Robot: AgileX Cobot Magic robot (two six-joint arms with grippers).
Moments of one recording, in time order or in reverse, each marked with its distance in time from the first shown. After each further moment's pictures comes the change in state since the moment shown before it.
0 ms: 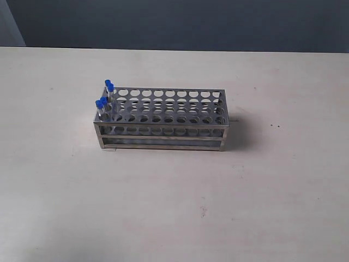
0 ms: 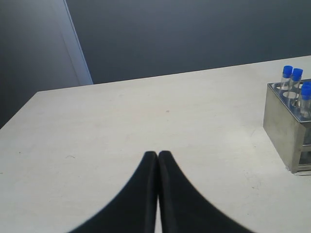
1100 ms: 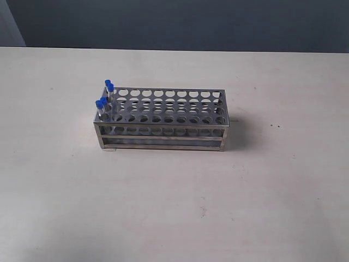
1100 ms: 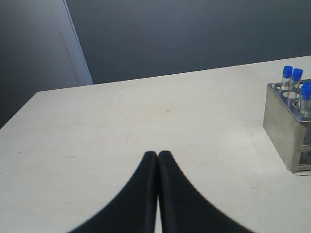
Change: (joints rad) left arm 0.000 0.000 0.000 0.000 0.000 0.000; right arm -0.606 -0.964 0.848 0.140 0.194 0.052
